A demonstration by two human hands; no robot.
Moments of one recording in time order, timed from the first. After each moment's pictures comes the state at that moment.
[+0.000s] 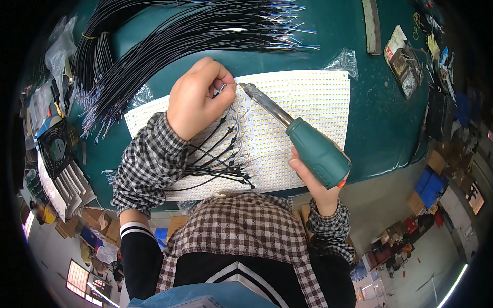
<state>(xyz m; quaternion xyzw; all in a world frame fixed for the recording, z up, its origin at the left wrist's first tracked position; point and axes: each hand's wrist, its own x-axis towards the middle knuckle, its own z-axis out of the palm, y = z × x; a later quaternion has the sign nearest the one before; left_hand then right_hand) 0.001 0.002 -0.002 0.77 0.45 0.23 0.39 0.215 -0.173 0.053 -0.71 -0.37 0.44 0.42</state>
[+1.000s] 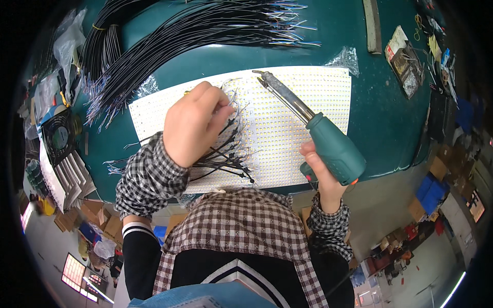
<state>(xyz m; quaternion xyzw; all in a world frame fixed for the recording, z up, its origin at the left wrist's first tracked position) -0.017 -0.041 0.031 0.82 0.45 0.17 0.31 0.219 -0.175 0.057 -0.65 -0.36 0.43 0.52</state>
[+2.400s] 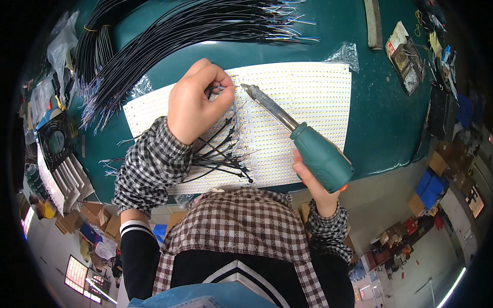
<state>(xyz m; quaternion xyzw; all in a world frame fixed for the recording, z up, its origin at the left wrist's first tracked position) 0.002 -0.019 0.008 0.74 0.49 0.24 0.40 0.225 -0.198 0.047 -0.67 -0.38 0.46 0.44</state>
